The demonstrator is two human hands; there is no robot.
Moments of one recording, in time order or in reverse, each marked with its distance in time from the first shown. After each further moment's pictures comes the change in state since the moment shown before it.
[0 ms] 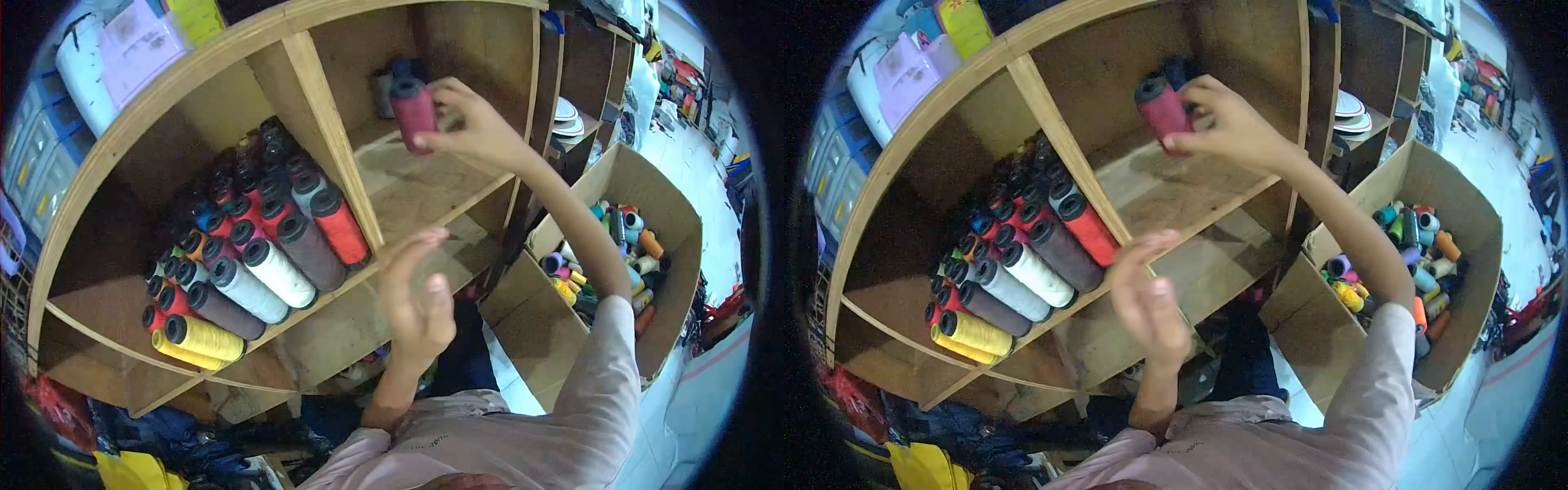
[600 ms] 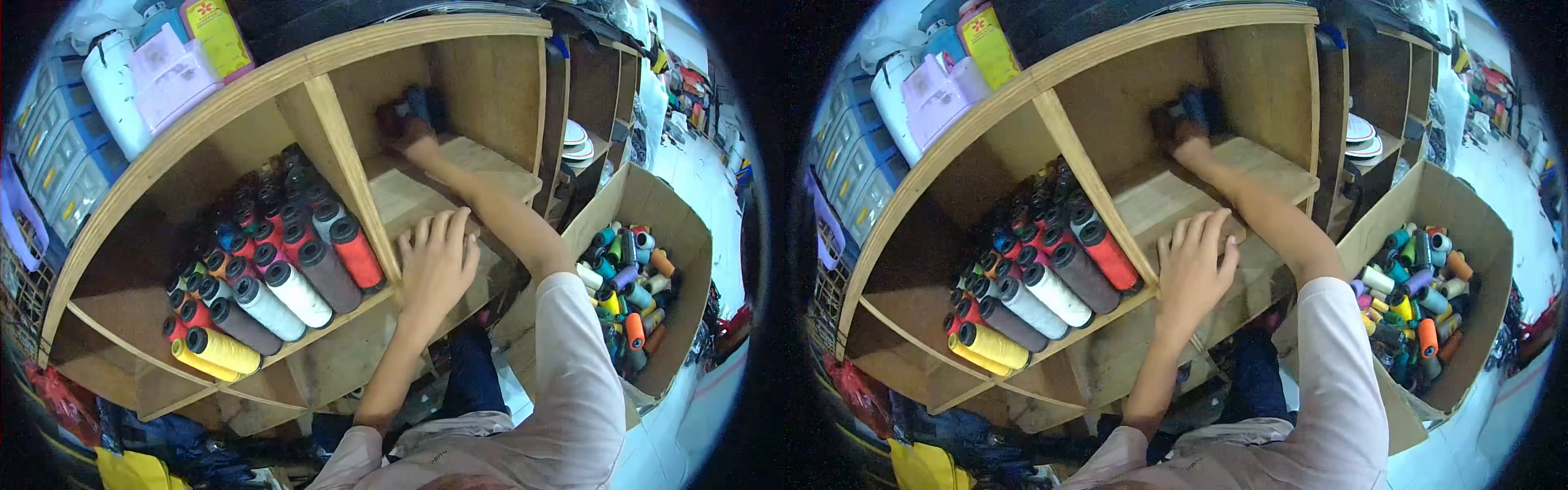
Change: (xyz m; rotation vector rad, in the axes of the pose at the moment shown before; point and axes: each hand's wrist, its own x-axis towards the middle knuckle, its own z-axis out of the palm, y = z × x) left_hand 0.025 -0.053 0.023 0.798 -0.606 -0.016; right_hand 0.088 0.176 0.149 -0.439 0.152 0.235
